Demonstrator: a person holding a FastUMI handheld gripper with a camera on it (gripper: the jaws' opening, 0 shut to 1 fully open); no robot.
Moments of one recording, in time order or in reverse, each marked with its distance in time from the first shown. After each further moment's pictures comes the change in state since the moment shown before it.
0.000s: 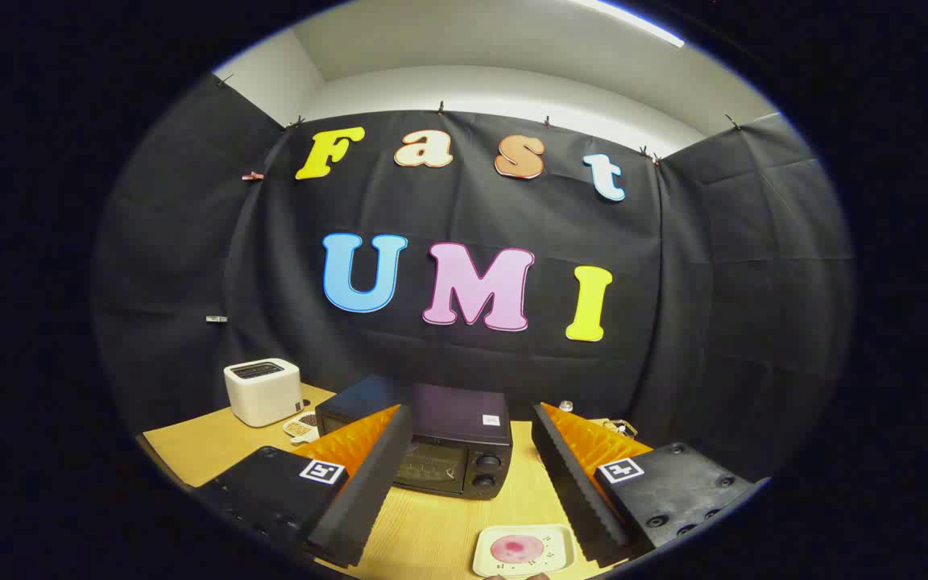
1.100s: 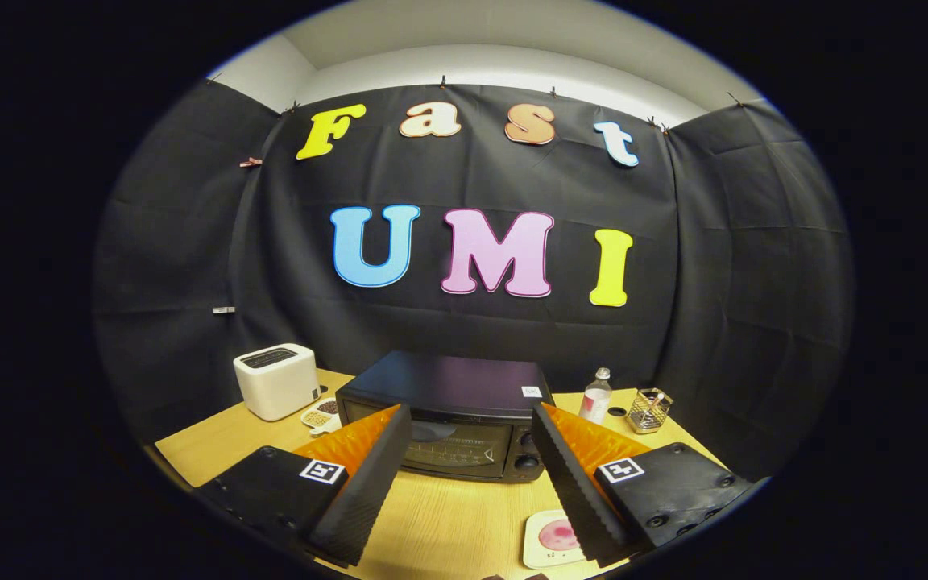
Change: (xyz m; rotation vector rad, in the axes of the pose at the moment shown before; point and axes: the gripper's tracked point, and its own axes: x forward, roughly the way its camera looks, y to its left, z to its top) arm 0.033 0.053 -0.041 0.034 0.099 0.027
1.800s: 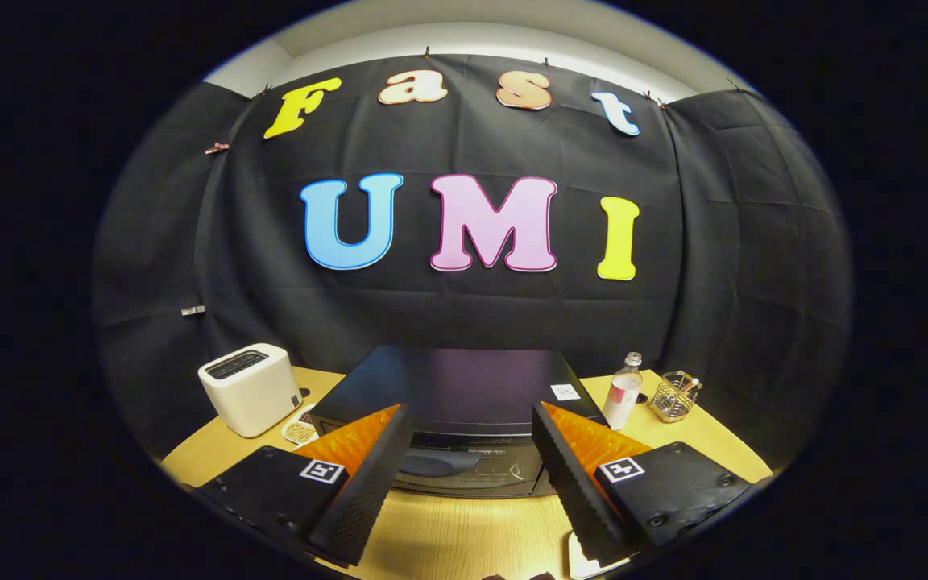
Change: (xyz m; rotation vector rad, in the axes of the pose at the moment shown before) arm 0.106 0.030 -0.026 0.021 0.091 -0.056
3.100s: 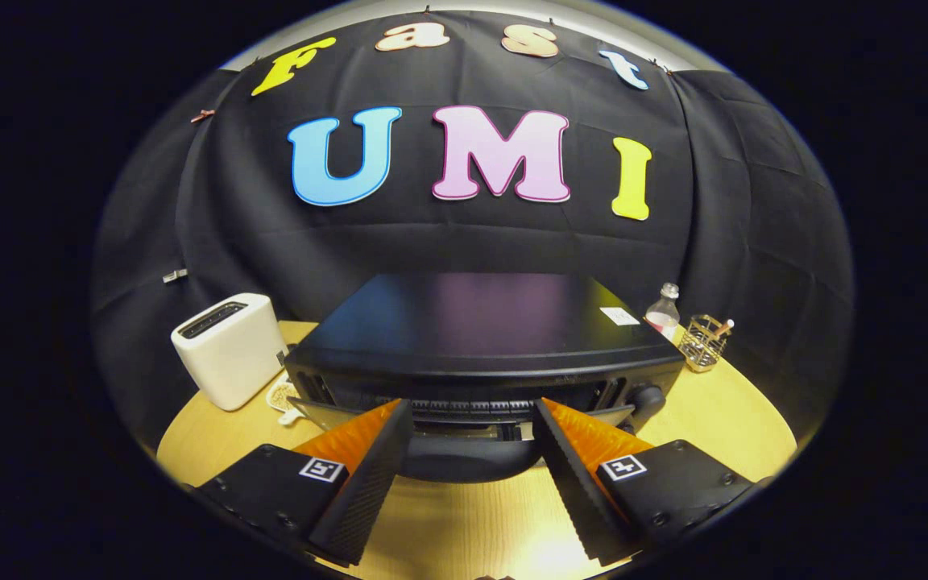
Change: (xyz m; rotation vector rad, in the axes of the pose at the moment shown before) arm 0.026 0.032 -0.089 0.031 0.177 -0.023
